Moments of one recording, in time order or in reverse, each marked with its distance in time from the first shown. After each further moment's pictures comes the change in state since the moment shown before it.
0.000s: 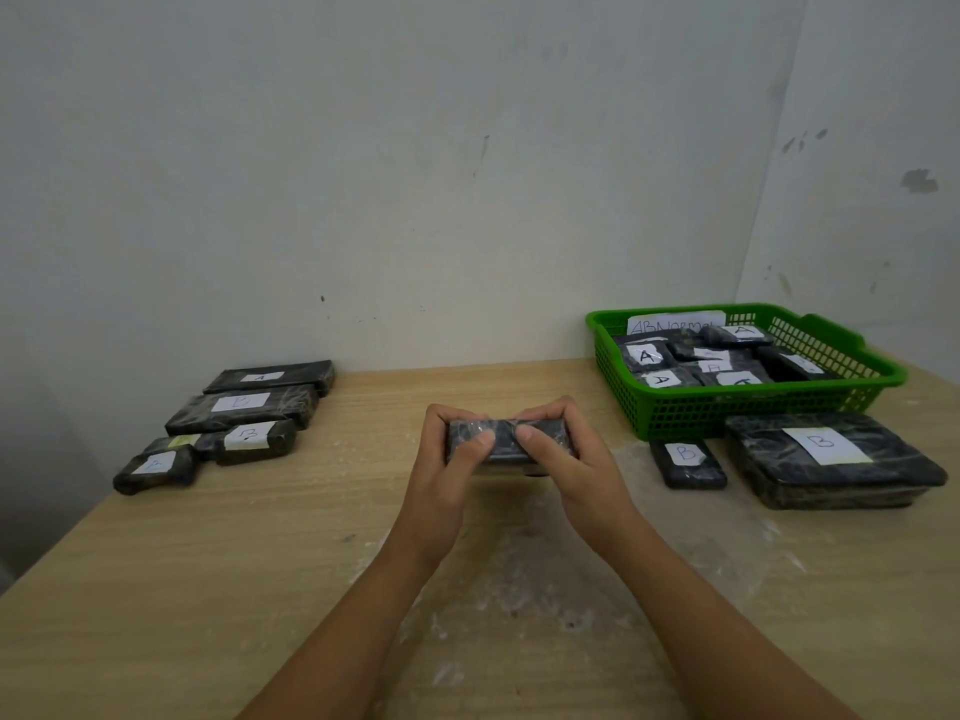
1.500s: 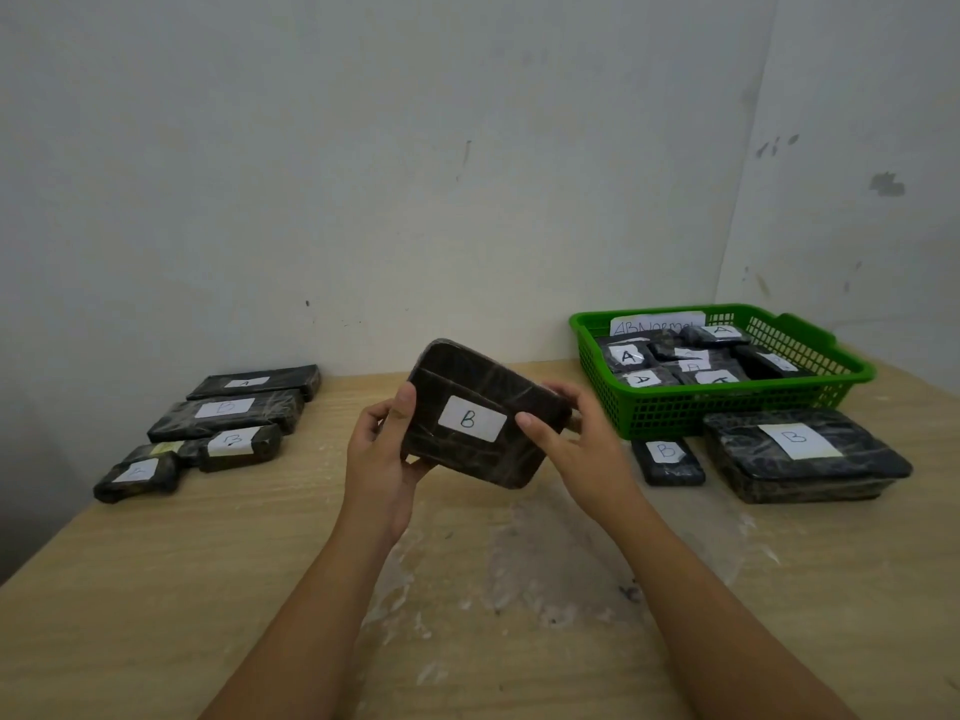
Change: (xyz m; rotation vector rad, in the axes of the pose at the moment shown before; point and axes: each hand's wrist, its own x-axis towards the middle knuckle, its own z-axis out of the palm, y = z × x) left_hand 0.024 0.006 -0.019 -0.378 0.343 -0.276; right_hand 0.019 0.016 -0.033 -0.227 0.165 0.073
